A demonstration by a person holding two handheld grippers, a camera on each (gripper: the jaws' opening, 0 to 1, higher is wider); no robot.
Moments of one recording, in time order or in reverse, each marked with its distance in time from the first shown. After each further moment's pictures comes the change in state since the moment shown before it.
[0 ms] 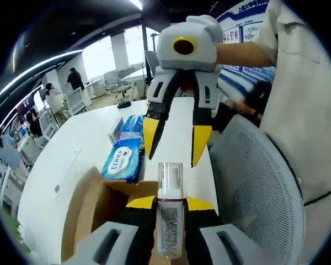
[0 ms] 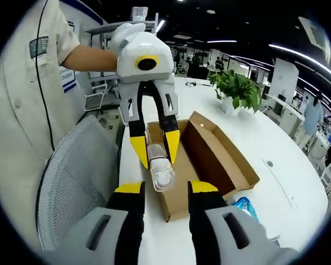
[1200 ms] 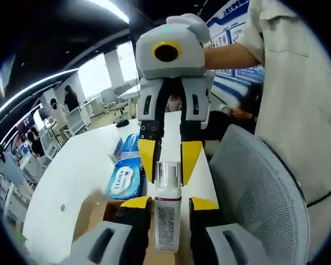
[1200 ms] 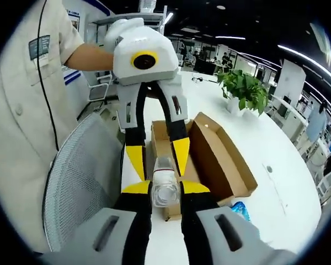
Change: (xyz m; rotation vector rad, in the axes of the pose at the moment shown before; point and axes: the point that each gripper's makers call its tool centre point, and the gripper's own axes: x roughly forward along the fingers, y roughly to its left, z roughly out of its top) left arm -0.005 0.001 0.024 0.048 -0.104 0.040; right arm -0.008 -0.002 0.019 -0.058 0.073 0.006
